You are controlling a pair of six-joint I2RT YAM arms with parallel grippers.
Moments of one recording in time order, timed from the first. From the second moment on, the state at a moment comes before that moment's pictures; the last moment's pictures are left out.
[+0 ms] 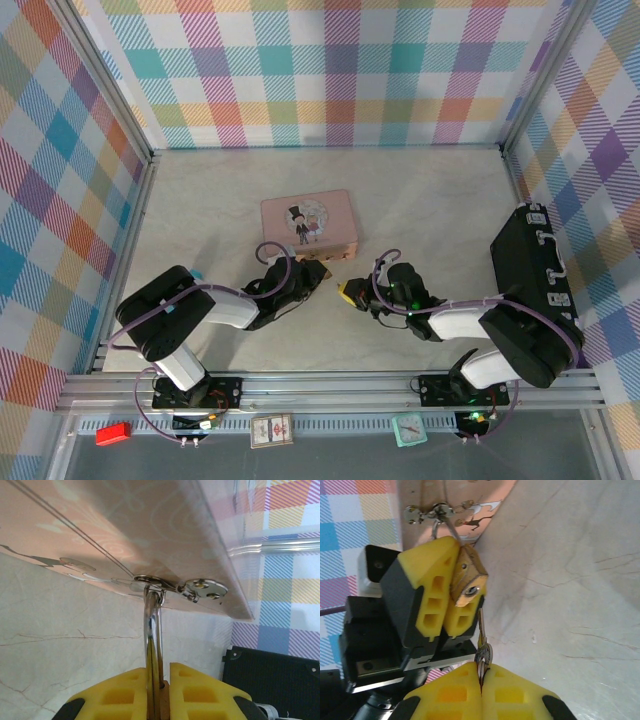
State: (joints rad) left arm -0.80 1.65 0.50 0.70 -0.06 -1.45; right arm 0.72 1.41 0.29 0.71 -0.40 1.41
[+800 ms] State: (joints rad) left arm -0.80 1.70 0.48 0.82 -0.05 -1.57; right arm 0.67 1.60 0.29 0.96 -0.50 1.46
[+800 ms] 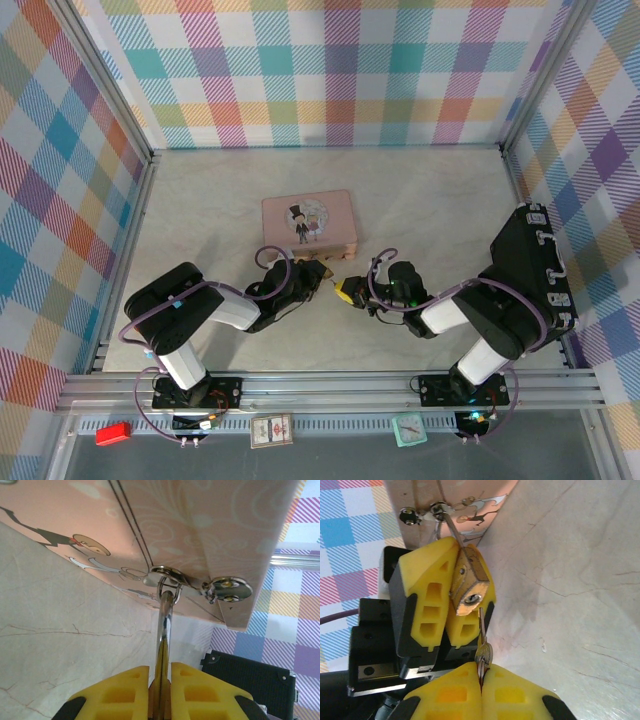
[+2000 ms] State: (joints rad) left arm -0.80 1.73 0.47 0.89 -0.05 -1.59; right arm 0.62 1.80 0.26 1.26 -0.55 1.54
